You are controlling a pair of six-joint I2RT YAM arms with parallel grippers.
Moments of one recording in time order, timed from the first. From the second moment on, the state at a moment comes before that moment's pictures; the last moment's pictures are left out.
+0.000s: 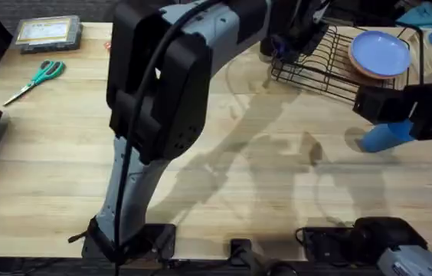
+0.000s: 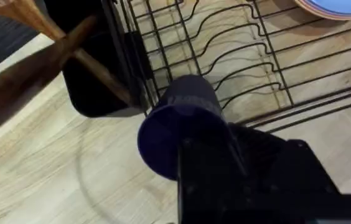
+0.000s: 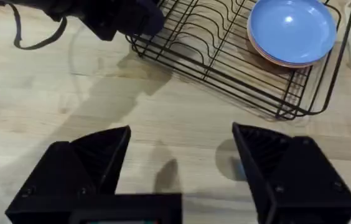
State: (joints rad) left arm -0.71 2.25 2.10 -0.67 0.01 -0.05; right arm 0.00 0.64 0.93 -0.88 -0.03 -0.04
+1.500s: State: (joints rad) left arm -0.72 2.31 2.15 -0.67 -0.05 0.01; right arm 0.00 0.64 0.93 -0.88 -0.03 -0.04
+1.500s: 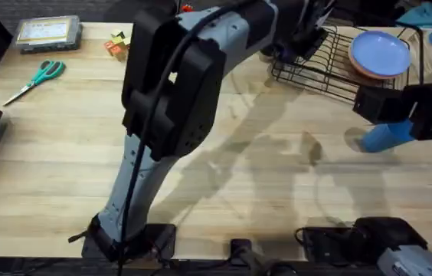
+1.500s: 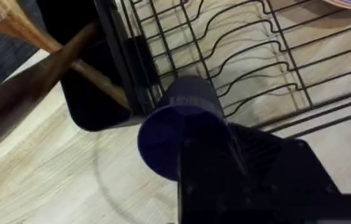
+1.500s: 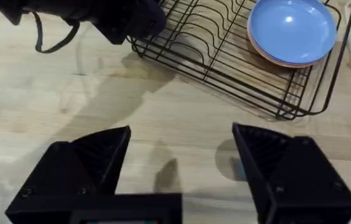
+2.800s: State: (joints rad) left arm -0.72 2.31 2.15 -0.67 -0.05 0.02; right arm 0.00 0.64 0.93 -0.88 -0.03 -0.04
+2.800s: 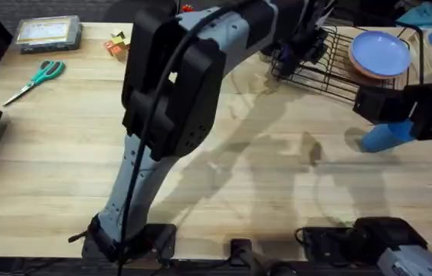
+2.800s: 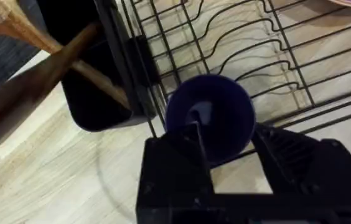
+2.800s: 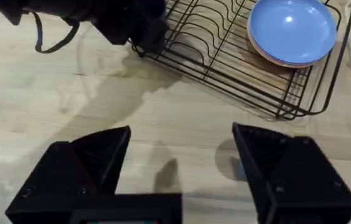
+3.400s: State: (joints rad) left arm -0.72 2.31 2.15 -0.68 -0.05 0.02; right arm 0.00 0.64 0.93 -0.88 -0.03 -0.04
